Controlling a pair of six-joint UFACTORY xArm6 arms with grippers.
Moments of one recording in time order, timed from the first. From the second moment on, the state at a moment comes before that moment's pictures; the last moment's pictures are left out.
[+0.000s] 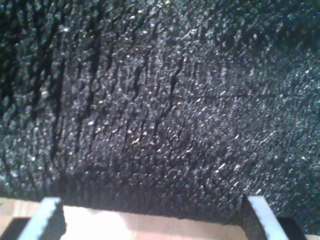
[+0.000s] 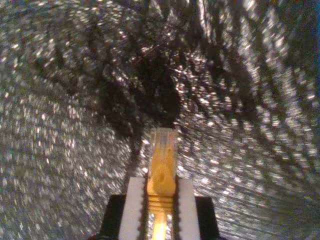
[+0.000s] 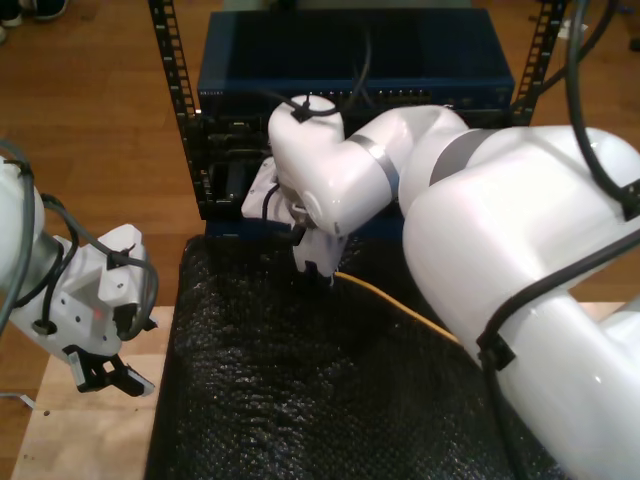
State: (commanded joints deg) left arm 16.6 -22.5 -38.3 -27.6 73.2 -252.0; right arm 30.7 24.7 -82.0 -11.0 54.3 -39.1
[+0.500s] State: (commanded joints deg) left arm 16.4 -22.5 -38.6 -28.9 74.6 -251.9; right arm 29.5 16.3 -81.6 4.5 63.9 -56.5
